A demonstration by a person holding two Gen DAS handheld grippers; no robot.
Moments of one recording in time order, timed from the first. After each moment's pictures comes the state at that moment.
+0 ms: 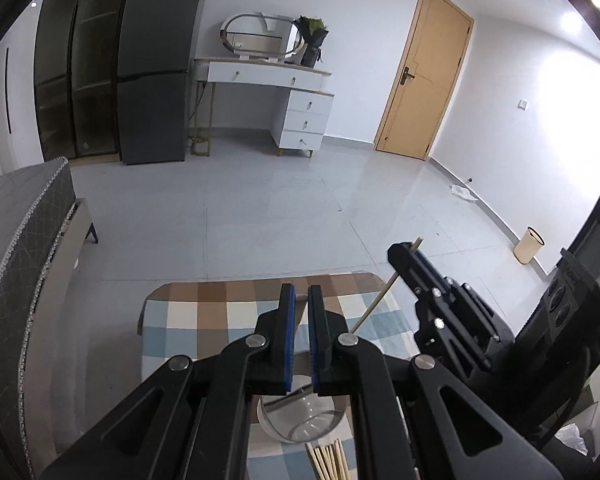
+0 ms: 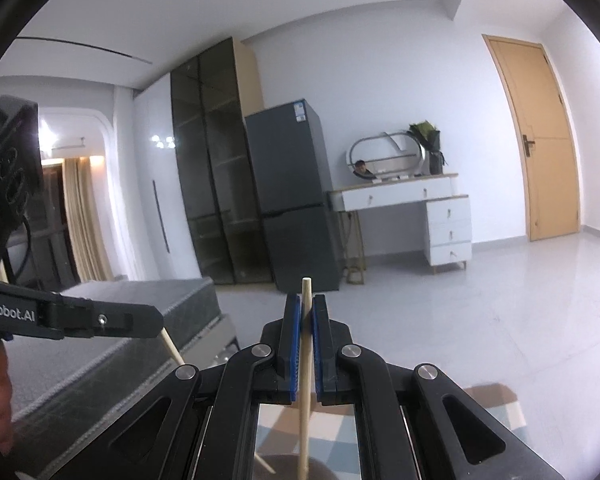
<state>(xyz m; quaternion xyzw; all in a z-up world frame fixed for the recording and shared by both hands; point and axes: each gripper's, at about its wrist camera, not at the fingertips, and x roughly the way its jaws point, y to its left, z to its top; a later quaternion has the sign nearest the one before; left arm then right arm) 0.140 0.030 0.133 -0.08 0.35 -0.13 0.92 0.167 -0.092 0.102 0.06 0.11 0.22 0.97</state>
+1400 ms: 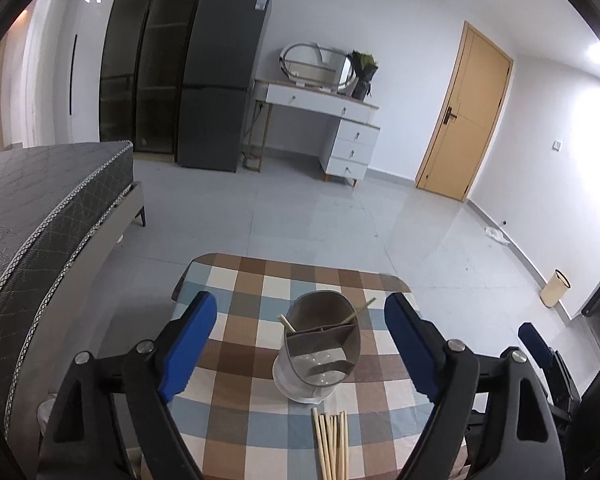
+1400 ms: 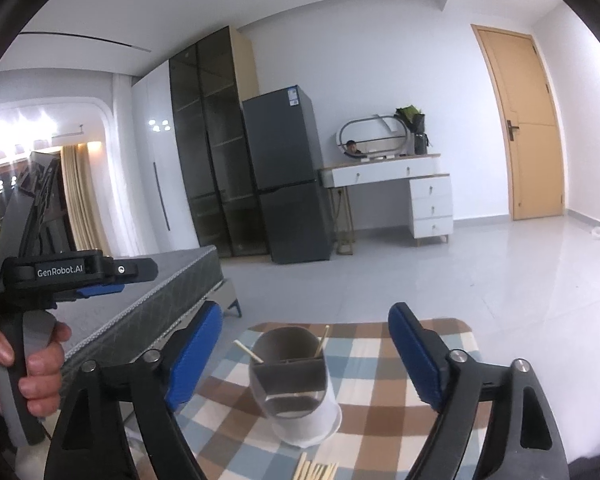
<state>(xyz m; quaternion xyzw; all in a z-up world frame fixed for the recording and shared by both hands) 0.016 0.037 0.133 -0.12 0.29 -0.03 0.95 0.010 -0.169 0.102 0.05 0.14 0.21 0.97</state>
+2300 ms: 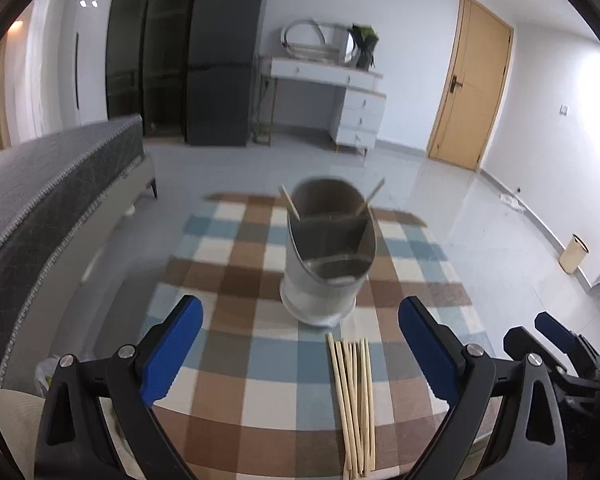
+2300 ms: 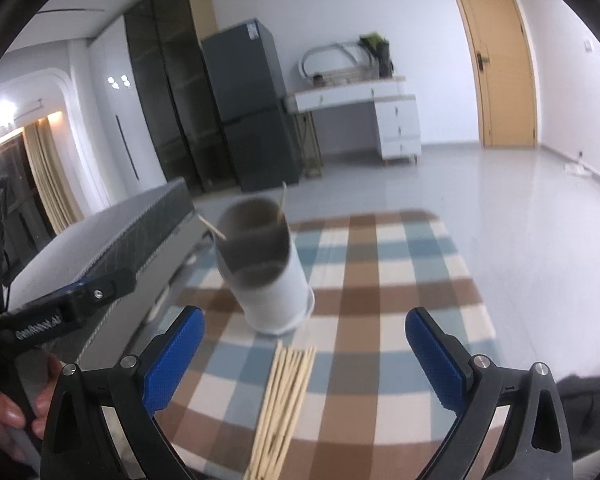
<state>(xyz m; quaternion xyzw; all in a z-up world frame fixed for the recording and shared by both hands) -0.012 0.006 0.020 -0.08 0.33 -0.01 0.94 -0.011 -0.189 0.011 0.05 0.29 0.15 0.94</state>
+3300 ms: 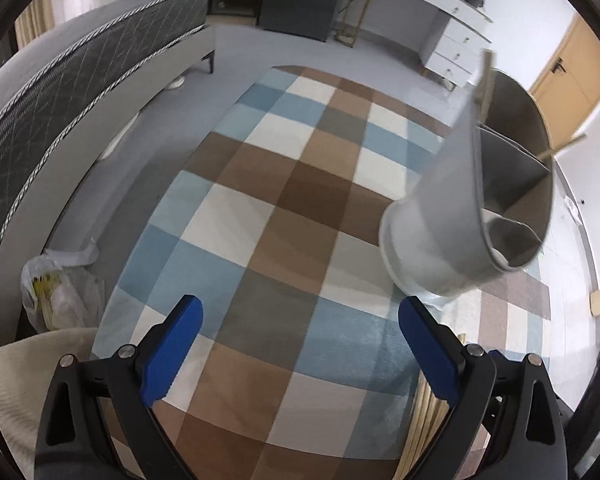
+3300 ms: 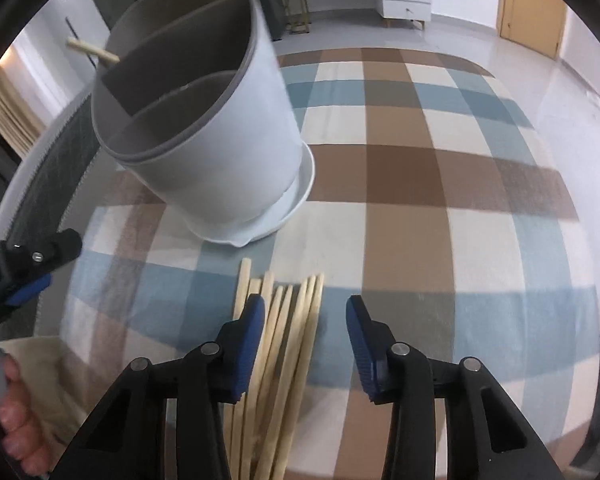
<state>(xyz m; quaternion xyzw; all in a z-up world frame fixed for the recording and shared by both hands) 0.060 0.065 -0.078 -0.18 0.50 0.10 0.84 0.106 -0.117 -0.125 0.00 0.52 0.13 0.84</state>
